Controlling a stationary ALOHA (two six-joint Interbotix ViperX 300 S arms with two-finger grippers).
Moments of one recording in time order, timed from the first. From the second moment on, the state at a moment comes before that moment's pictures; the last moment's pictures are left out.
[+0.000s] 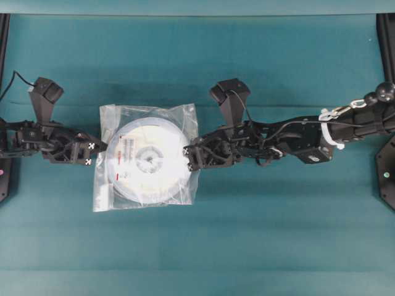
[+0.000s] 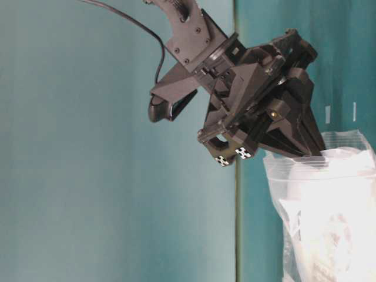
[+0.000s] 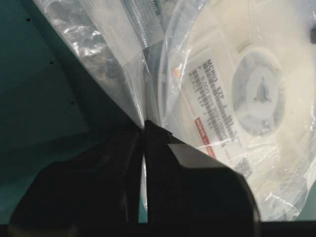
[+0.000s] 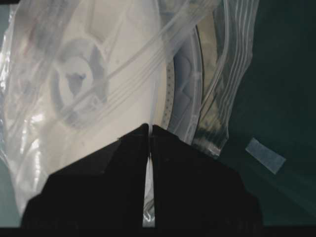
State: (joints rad) left arm 0.22 -0.08 1.30 0.02 -0.47 -0.99; right arm -0.08 0.29 0.60 0.34 -0.16 0.75
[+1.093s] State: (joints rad) left arm 0.22 -0.08 1.30 0.02 -0.47 -0.98; right arm -0.08 0.07 0.93 0.36 -0.19 0.81
